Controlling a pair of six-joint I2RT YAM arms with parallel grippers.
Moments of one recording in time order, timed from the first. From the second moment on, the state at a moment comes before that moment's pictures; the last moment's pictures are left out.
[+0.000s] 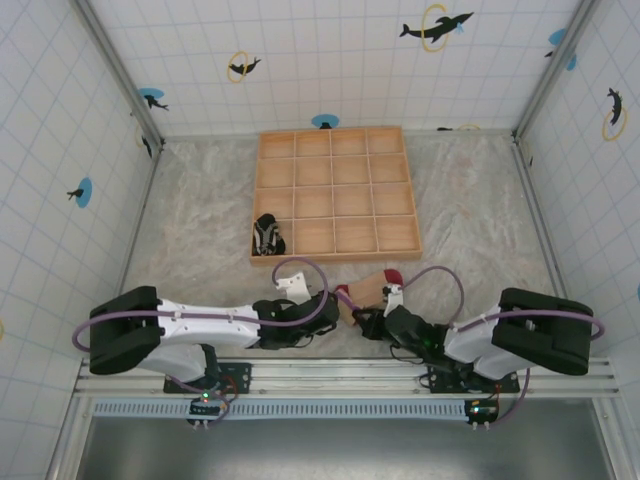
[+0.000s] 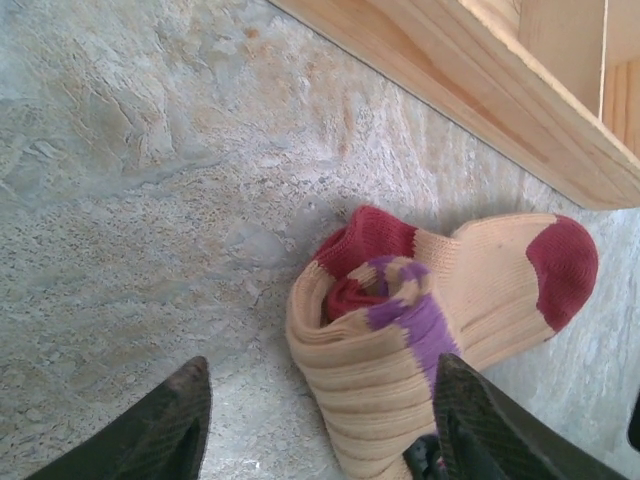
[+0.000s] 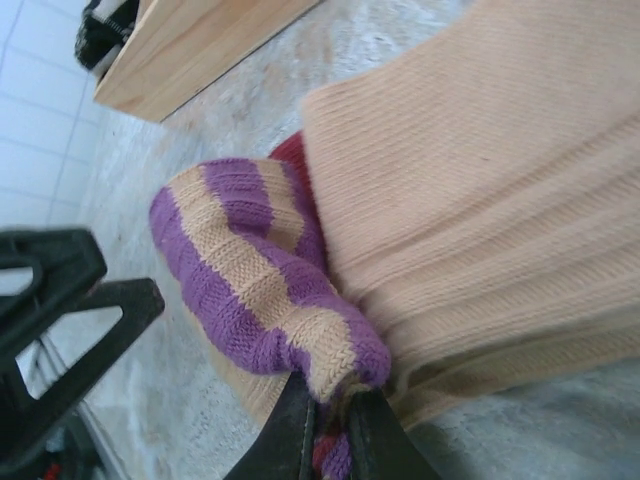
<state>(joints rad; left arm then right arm) -1.32 1.35 0.57 -0.15 -0.46 -1.52 1.21 1.39 0.05 0.80 0.22 1.18</state>
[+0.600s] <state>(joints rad) -1.31 1.51 0.59 0.03 -0.39 -1.44 1.16 1.38 0.07 0.73 0.15 1.29</state>
